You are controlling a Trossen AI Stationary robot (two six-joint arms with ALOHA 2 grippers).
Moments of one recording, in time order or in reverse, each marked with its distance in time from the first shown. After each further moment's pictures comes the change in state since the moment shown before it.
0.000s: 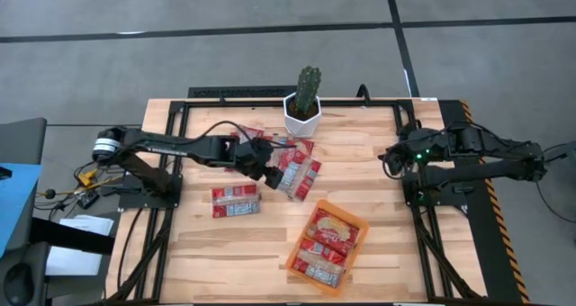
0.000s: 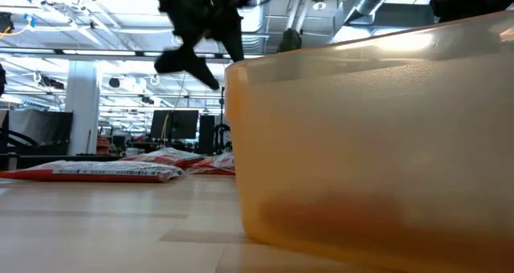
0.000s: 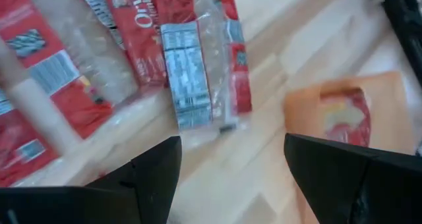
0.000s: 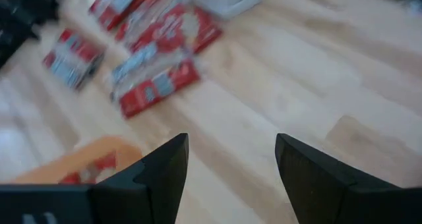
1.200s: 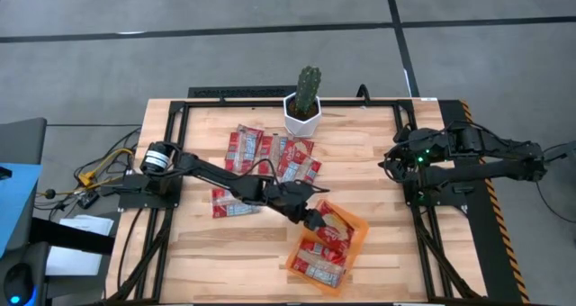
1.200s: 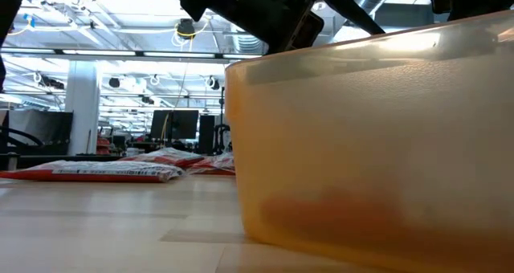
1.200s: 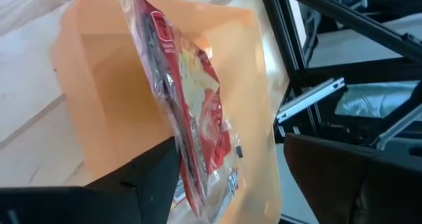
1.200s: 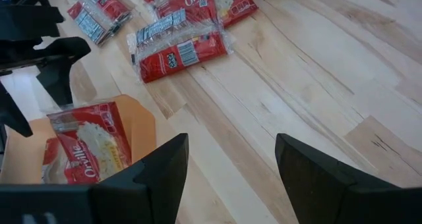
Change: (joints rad) left arm -0.215 0.447 0.175 0.622 0.184 -0.292; right arm 0.000 -0.003 0.001 -0.003 -0.139 -0.154
